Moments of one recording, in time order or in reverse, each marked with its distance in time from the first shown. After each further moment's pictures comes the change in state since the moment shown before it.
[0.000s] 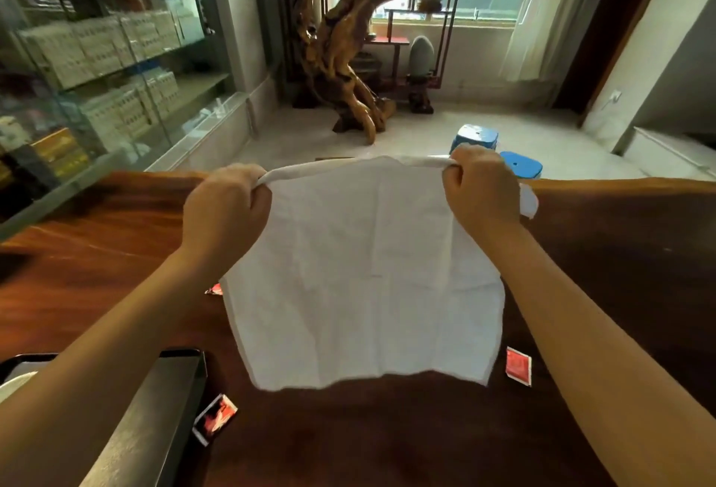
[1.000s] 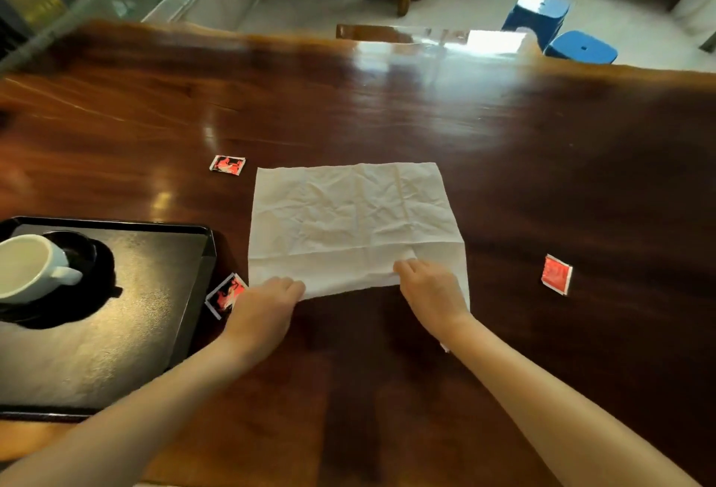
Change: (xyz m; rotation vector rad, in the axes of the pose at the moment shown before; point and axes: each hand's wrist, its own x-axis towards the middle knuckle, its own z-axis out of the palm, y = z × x) left_hand -0.271 -0.048 0.112 0.125 -0.706 0.147; right_hand -0.278 0.014 0.130 -0.107 -0.689 -0.311
